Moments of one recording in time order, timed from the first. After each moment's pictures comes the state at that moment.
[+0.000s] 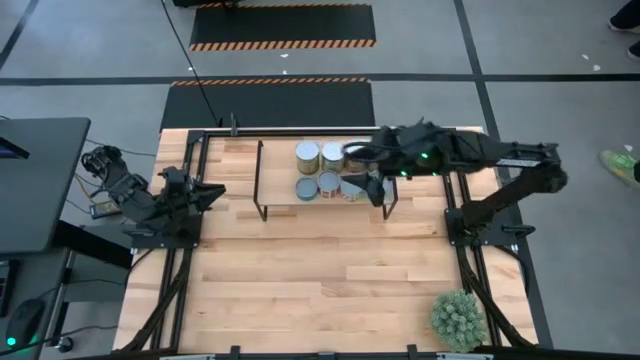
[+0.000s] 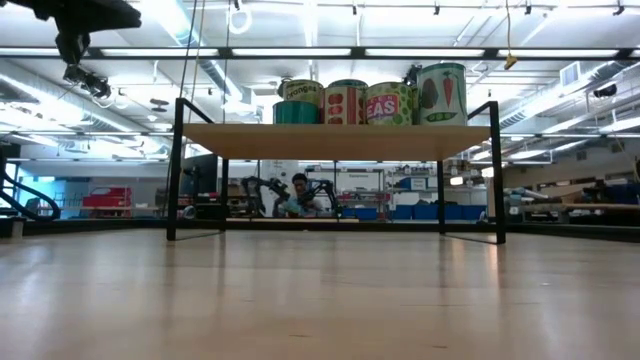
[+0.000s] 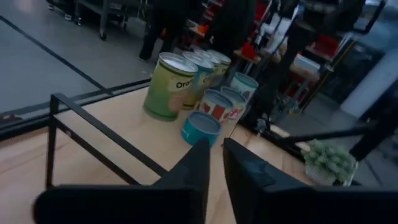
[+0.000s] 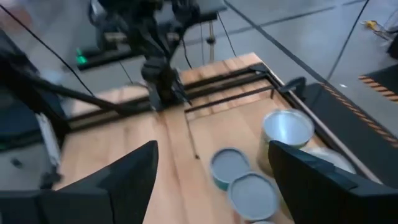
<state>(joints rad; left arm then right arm) -0.72 0.29 0.58 -0.56 -1.10 -0.69 0.04 1.32 1.55 -0.65 0.21 0.26</state>
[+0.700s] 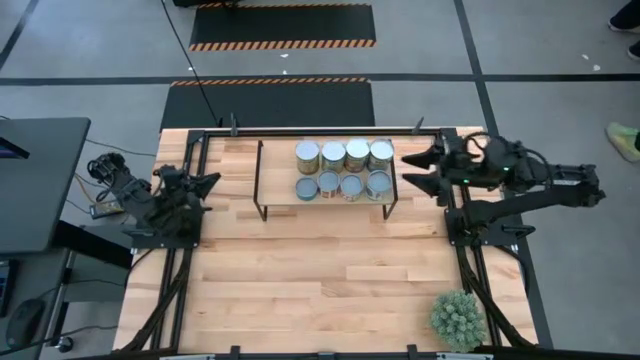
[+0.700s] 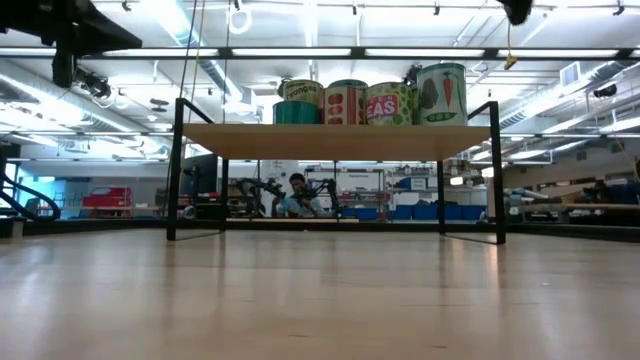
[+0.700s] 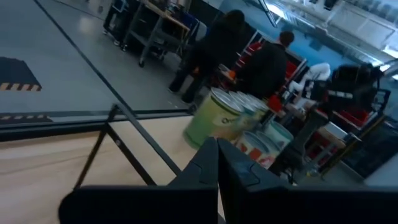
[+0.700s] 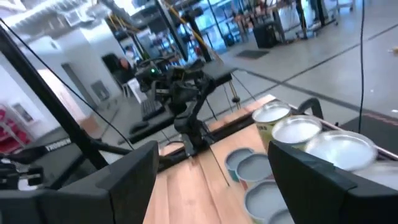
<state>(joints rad) -0.68 0.13 0.43 -0.41 -1.31 -0.72 0.02 0.60 0.82 -0.25 0.19 0.43</state>
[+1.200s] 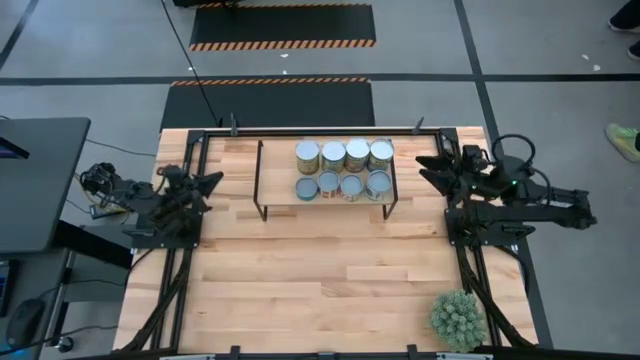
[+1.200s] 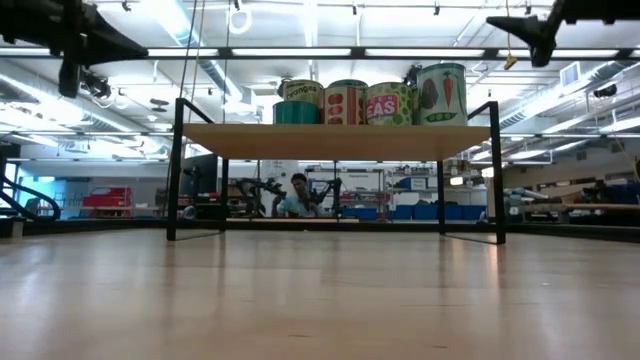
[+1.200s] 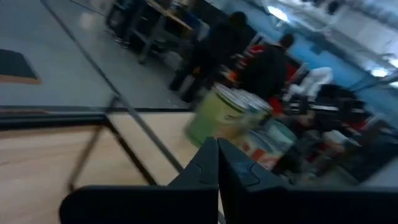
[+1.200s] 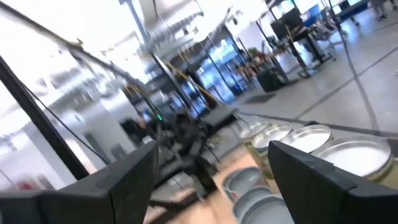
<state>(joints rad) -0.52 0.11 0.37 -0.33 -1.16 -0.70 -0.11 0.22 0.43 0.02 0.14 0.55</state>
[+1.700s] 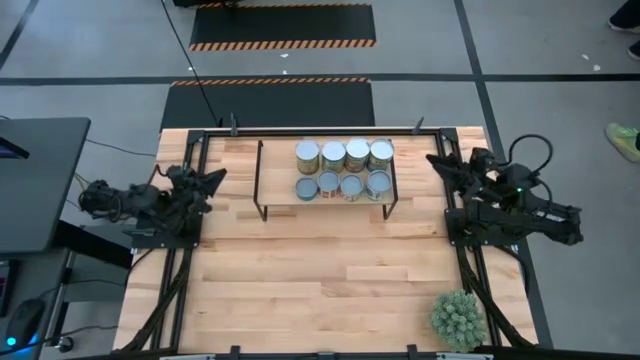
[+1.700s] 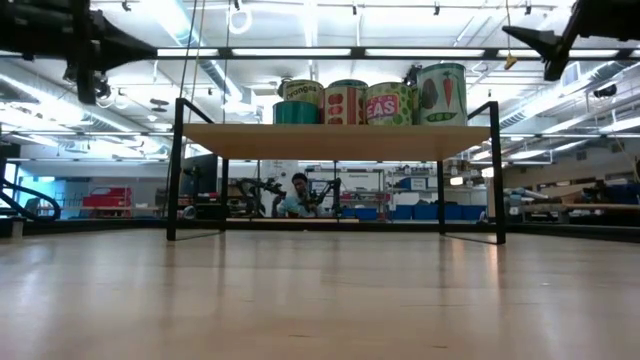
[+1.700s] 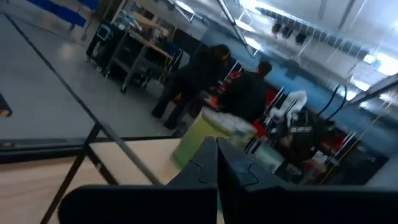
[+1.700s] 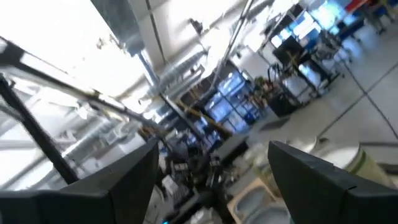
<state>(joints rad) -0.30 0.00 0.20 0.05 -0.93 -0.44 -0.21 0.00 0.29 0.08 0.12 0.68</state>
